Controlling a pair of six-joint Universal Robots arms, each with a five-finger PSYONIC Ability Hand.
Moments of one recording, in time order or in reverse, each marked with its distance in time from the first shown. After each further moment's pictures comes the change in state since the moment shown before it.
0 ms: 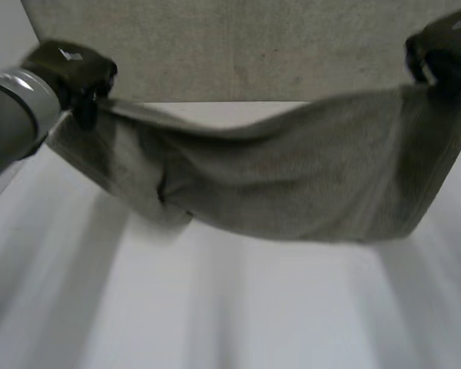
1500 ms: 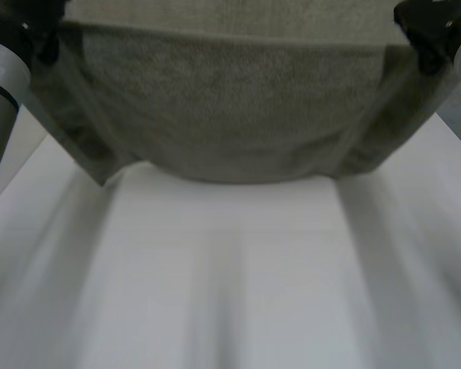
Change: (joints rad) left arm 0.119 0.144 -0.281 0.650 0.117 0.142; right arm 0.123 -0.047 0.139 -0.380 0.183 -0.120; left_hand 0.000 0.016 0.005 0.000 0.010; right_hand 0.000 0.000 0.000 0.000 0.010
